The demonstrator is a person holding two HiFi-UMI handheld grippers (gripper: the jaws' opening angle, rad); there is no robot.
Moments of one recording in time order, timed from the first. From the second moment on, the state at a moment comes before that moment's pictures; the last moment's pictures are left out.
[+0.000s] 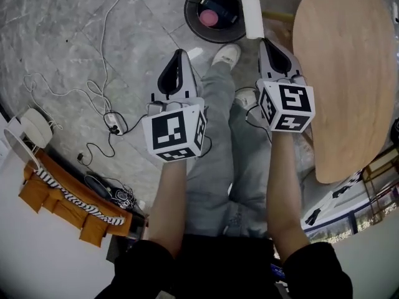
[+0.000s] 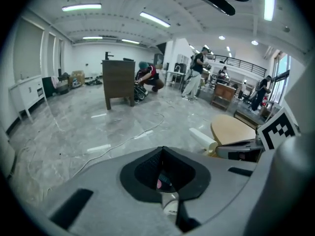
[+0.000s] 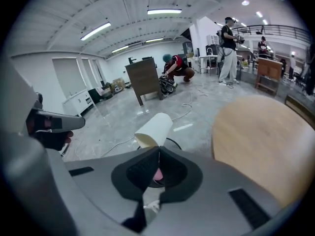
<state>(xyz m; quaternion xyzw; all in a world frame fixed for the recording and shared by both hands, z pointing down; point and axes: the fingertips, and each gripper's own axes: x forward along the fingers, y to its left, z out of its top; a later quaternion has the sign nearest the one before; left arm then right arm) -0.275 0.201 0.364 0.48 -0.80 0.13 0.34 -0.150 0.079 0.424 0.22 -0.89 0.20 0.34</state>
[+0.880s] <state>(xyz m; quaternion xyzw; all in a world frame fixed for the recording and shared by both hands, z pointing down) -0.230 0.071 0.274 0.61 -0.73 0.17 0.26 -0.097 0.024 0.329 0.32 -0.87 0.28 0.23</state>
